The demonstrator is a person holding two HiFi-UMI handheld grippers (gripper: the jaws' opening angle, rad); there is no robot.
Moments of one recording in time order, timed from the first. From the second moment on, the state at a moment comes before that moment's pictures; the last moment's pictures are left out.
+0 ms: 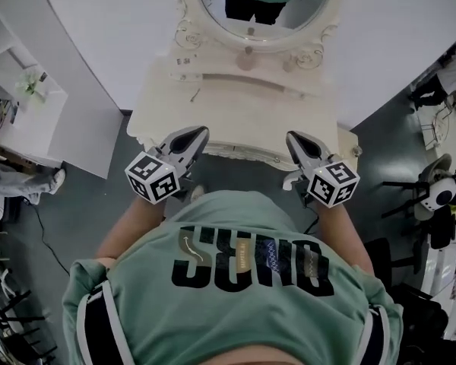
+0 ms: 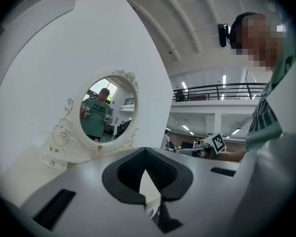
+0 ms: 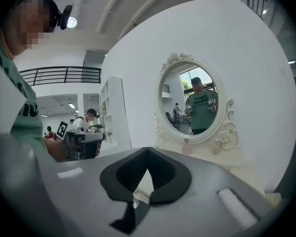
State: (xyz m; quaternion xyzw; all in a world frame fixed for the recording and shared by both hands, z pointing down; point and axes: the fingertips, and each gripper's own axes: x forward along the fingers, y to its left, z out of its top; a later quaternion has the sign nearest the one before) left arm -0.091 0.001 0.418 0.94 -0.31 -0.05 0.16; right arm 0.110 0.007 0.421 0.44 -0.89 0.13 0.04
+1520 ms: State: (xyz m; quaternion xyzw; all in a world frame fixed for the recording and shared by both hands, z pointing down) left arm 0.000 -0.298 0.462 0.92 -0.34 0.04 0.18; right arm 0.180 -0.302 0.450 0.40 -0.90 0.16 0.03
